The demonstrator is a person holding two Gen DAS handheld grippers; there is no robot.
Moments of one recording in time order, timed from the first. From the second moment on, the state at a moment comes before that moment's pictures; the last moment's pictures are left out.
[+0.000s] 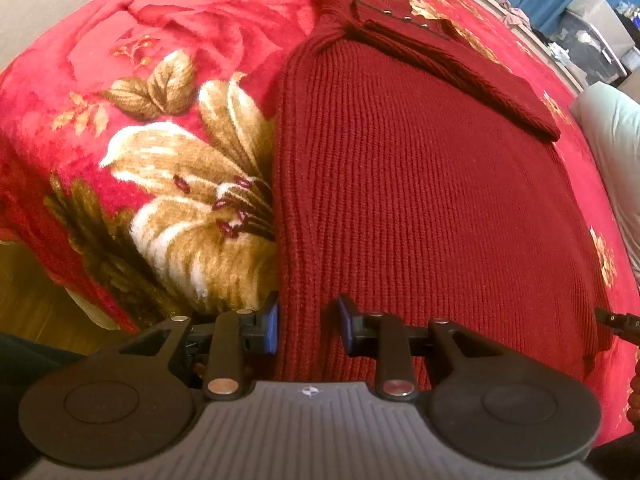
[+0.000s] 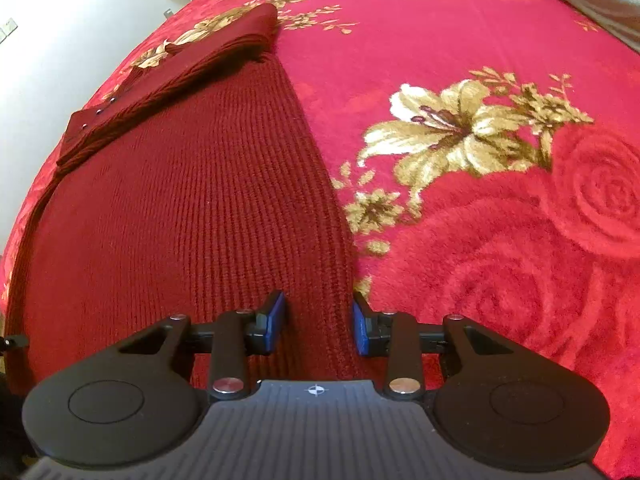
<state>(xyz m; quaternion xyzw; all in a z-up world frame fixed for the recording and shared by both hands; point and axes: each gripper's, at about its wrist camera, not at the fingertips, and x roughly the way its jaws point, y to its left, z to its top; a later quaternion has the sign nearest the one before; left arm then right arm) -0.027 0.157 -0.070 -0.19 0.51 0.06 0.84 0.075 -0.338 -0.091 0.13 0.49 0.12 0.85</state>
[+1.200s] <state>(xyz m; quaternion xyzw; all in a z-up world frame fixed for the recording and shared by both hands) -0.050 0.134 -0.048 -0.12 0.45 0.09 0.88 0.070 -0.334 -0.073 0.08 0.45 0.13 0.88</state>
